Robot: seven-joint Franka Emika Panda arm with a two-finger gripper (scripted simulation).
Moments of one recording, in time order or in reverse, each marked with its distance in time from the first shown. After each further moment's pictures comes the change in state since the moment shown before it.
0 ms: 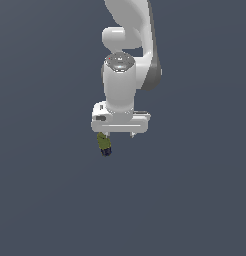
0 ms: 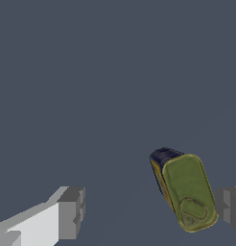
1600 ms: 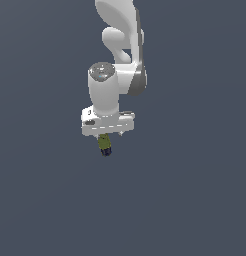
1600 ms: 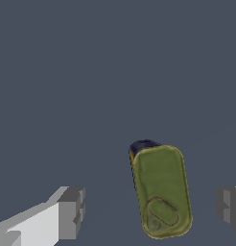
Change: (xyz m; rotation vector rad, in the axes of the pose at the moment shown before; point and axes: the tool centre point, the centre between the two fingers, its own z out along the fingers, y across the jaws) arm -0.022 0.045 0.030 0.009 -0.022 -0.166
